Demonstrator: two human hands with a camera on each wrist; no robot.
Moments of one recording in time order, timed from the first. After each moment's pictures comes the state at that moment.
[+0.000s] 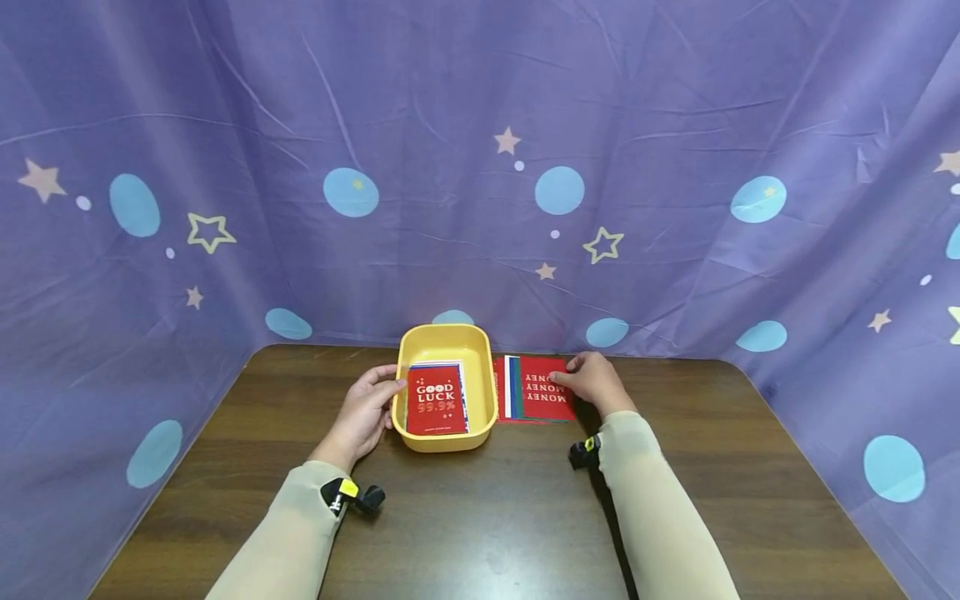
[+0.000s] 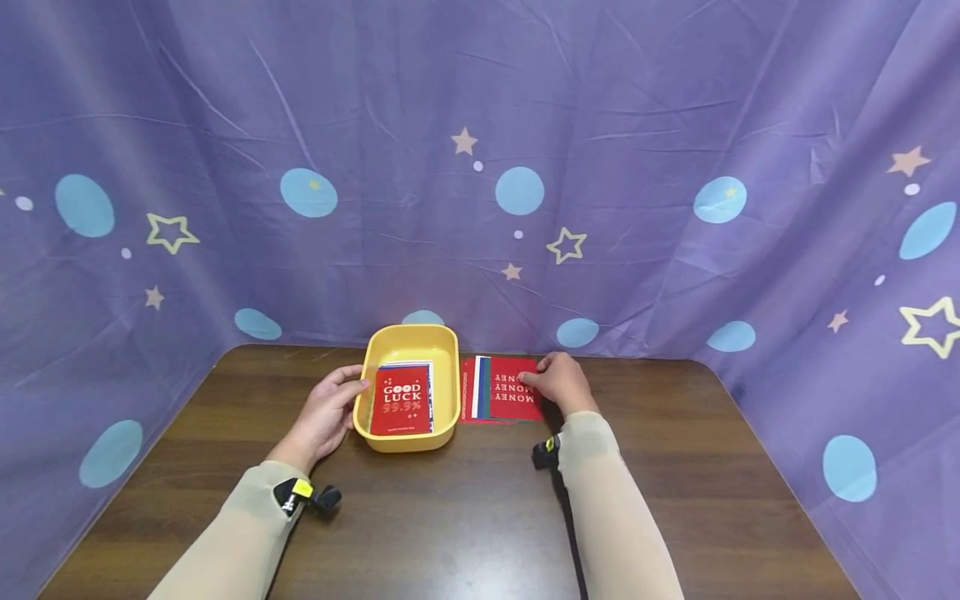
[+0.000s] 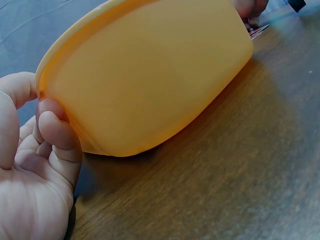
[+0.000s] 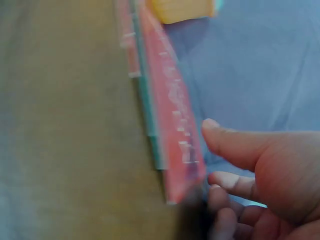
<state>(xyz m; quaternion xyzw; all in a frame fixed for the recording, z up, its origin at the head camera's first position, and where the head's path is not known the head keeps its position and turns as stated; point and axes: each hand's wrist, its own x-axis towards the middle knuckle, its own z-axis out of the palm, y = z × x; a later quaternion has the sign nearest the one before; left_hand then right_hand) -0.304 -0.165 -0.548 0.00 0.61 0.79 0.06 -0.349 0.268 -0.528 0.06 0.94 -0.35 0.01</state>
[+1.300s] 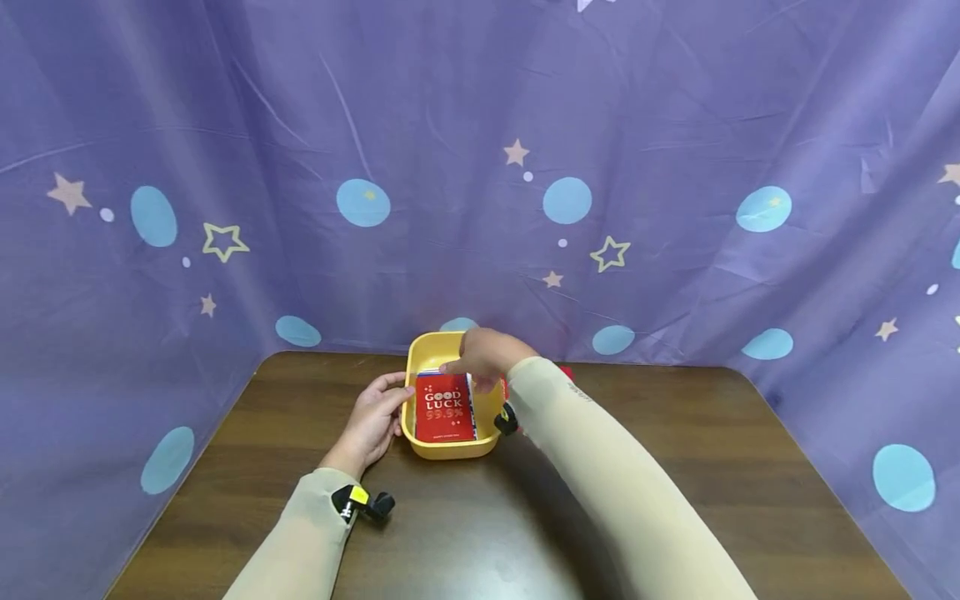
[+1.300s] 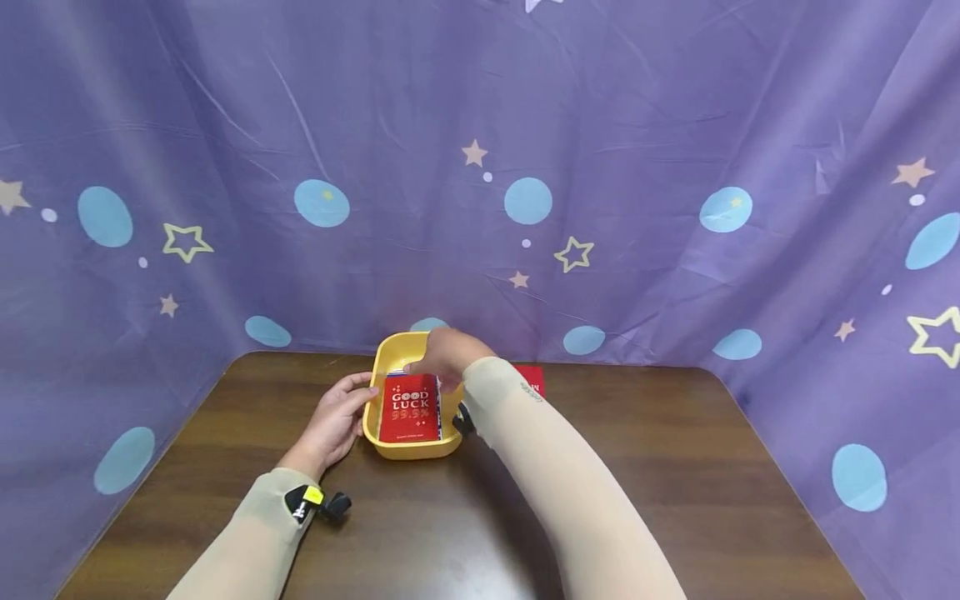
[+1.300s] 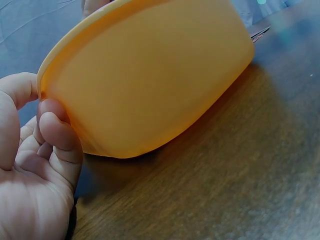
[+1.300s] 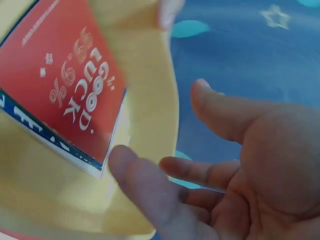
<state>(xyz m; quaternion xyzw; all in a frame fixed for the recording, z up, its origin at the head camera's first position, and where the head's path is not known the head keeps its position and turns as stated) -0.302 -0.168 -0.544 0.00 0.61 0.79 0.07 -0.354 0.065 -0.397 -0.12 0.93 -0.24 0.25</state>
